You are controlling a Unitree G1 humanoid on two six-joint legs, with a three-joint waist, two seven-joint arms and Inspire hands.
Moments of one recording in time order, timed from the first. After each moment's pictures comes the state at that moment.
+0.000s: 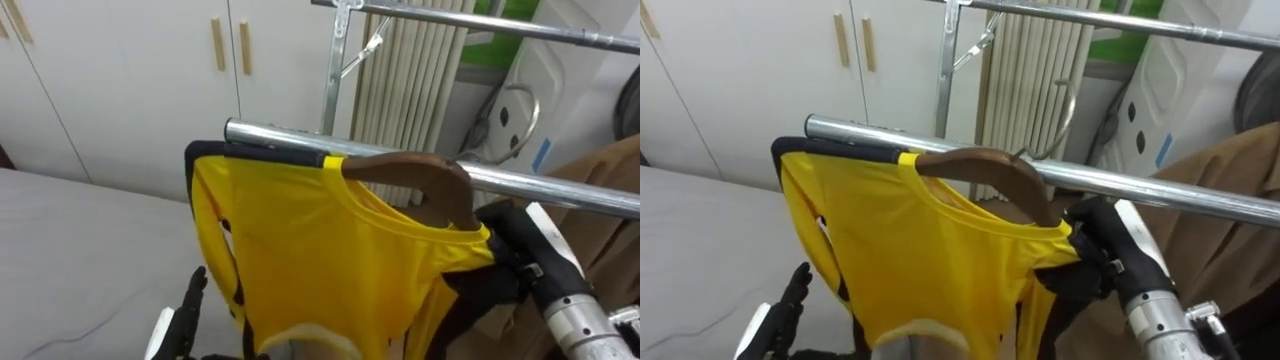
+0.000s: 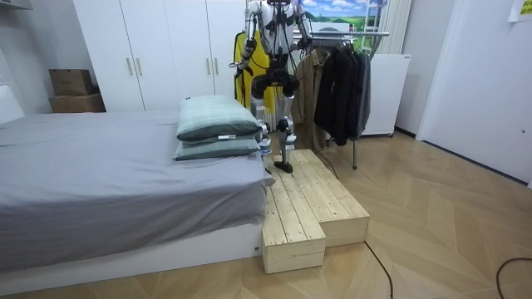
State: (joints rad) left arm 0.16 0.21 -0.12 0.30 0.03 -0.16 0.15; right arm 0.02 -0.40 -0.01 0.08 -0.11 -0.09 0.08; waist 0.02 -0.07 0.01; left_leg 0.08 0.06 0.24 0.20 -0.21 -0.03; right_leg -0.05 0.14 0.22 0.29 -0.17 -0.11
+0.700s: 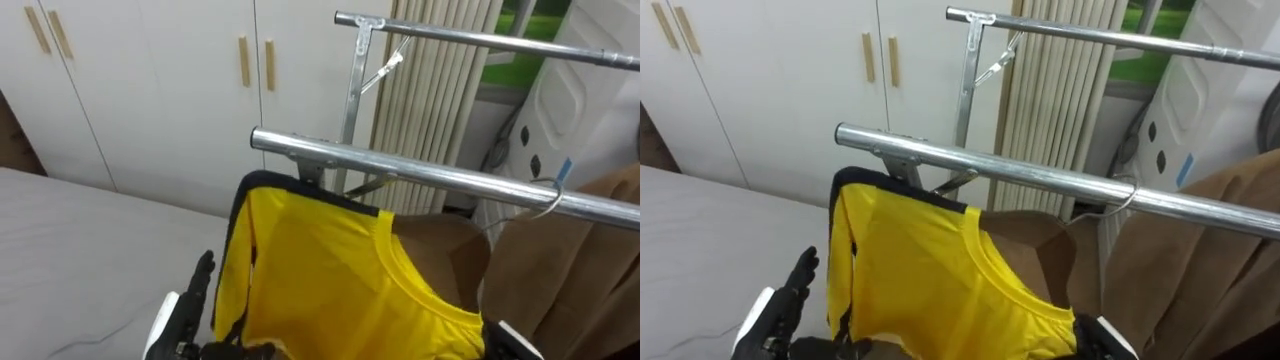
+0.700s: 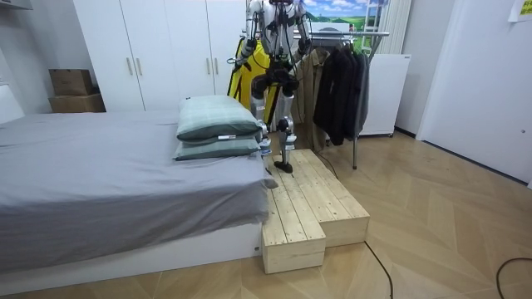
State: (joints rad) left arm 0.17 0.22 -0.12 0.17 0.03 -0.11 0.09; right arm 0.00 -0.36 0.01 0.62 0.25 -0.04 0.32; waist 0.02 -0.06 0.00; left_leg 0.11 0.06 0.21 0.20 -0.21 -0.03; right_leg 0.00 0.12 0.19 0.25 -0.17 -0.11
